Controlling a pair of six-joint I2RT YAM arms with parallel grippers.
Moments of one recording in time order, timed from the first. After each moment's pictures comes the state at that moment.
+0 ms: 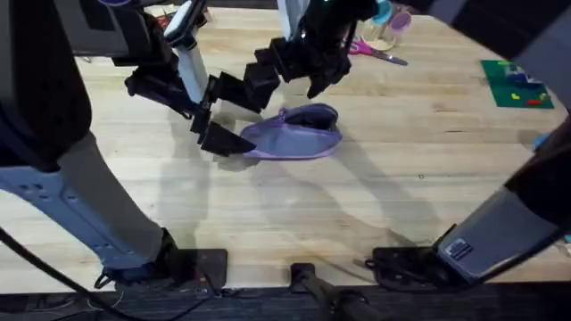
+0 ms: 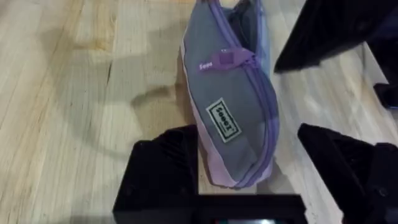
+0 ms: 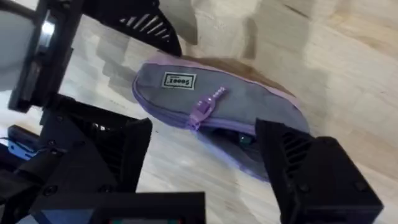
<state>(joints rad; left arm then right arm) 0.08 1.98 1.20 -1.26 1.08 1.85 0.65 1.91 1.82 -1.26 -0.12 0.29</state>
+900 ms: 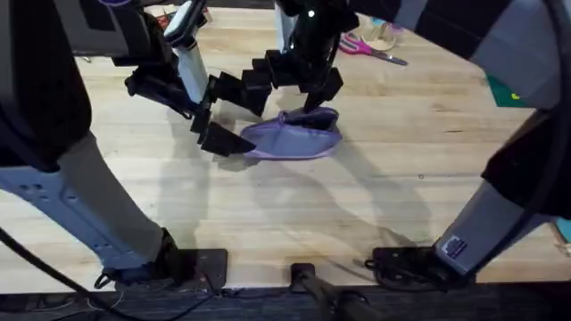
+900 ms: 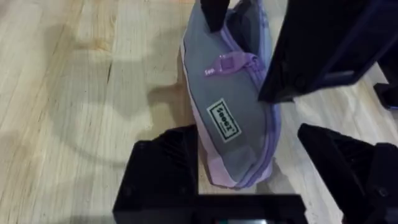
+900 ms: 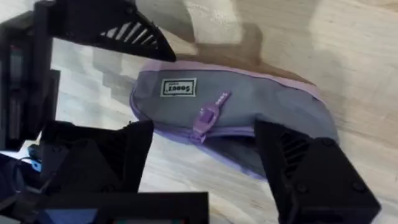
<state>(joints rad) 0.08 1.98 1.20 -1.26 1.08 1.85 0.66 1.98 1.82 -1.27 -0.16 0.45</state>
